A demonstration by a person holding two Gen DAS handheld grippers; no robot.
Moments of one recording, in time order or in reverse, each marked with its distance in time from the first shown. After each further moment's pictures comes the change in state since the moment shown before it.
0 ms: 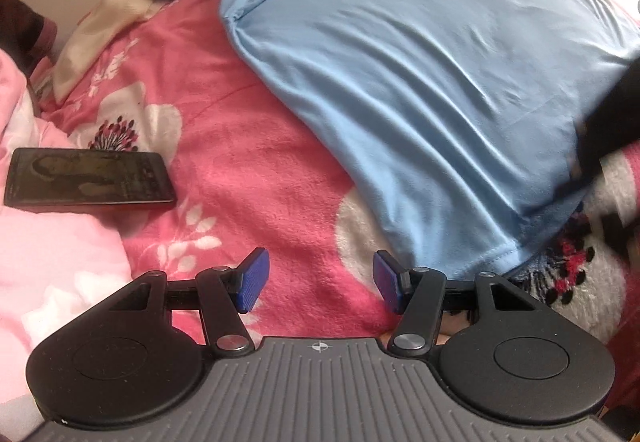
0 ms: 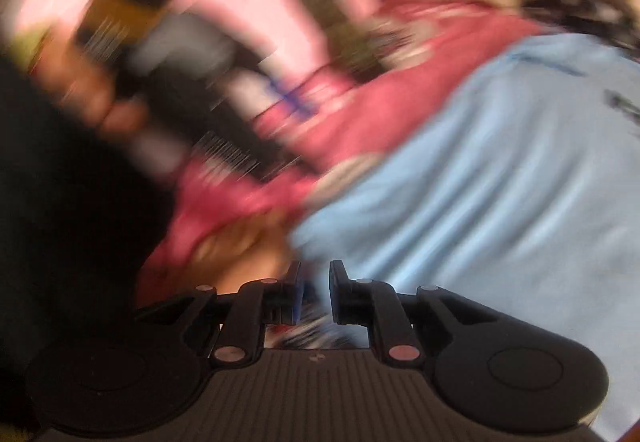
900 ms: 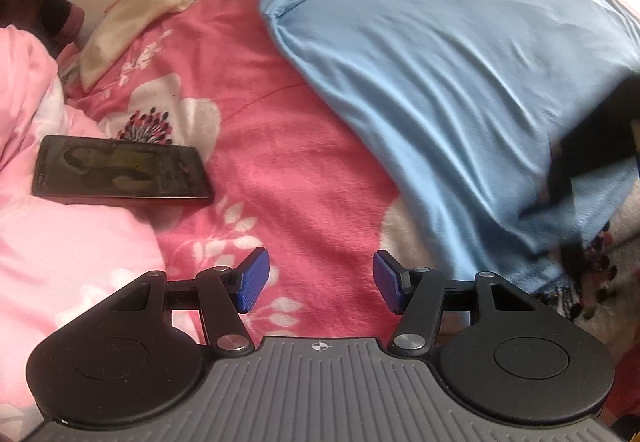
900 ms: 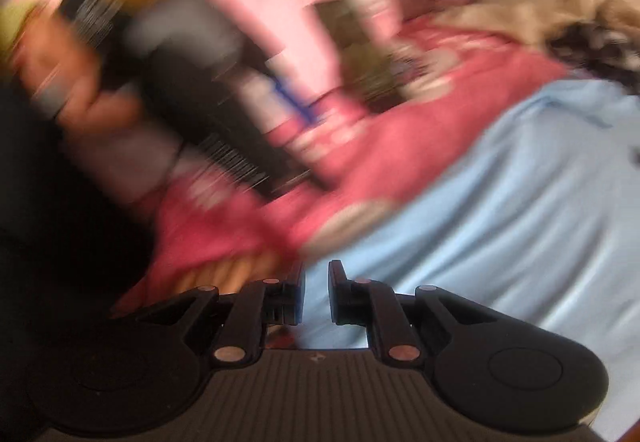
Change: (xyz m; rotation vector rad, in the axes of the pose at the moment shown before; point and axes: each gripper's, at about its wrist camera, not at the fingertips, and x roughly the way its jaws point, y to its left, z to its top) left arm -0.001 0.024 0.005 -0.072 0.022 0.080; right arm 0.019 0.010 0.024 -0.118 -0.063 -0.030
